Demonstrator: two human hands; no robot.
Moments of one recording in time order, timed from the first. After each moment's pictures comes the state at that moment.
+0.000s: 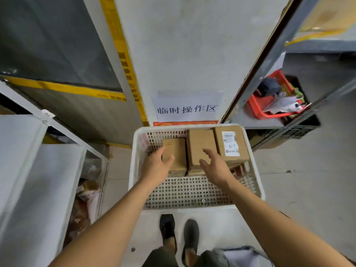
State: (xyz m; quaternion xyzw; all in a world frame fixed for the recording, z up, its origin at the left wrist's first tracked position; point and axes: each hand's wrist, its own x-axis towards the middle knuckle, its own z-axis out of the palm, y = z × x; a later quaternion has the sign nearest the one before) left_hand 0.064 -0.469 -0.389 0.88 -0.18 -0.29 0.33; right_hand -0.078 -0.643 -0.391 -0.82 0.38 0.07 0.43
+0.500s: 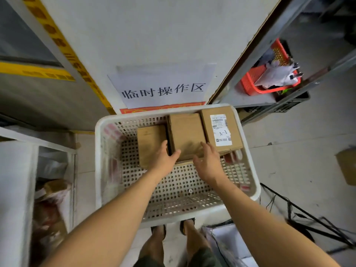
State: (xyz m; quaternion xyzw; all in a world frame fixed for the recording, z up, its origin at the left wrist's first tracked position) left_hand 0.075 -0.583 -0.538 0.82 -0.15 -0.46 0.30; right_hand -0.064 -0.690 -0.508 -0.80 0.48 0.10 0.35
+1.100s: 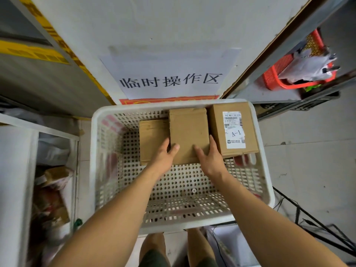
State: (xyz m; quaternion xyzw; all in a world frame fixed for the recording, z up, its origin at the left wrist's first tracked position) left_hand 0.086 -0.592 -0.594 0.78 -0.05 -0.50 0.36; right_hand -0.042 -0.716 -0.566 -0.67 0.52 0.06 0.52
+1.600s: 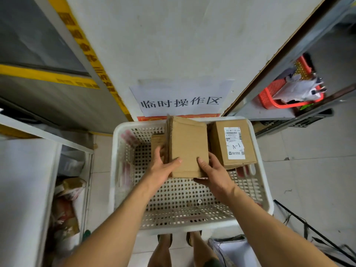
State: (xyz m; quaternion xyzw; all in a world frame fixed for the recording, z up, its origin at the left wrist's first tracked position) left_hand 0.097 -0.539 -0.507 0.70 -0.02 -0.48 0.52; right_hand -0.051 -0.691 -0.498 -0.47 0.47 0.03 0.74
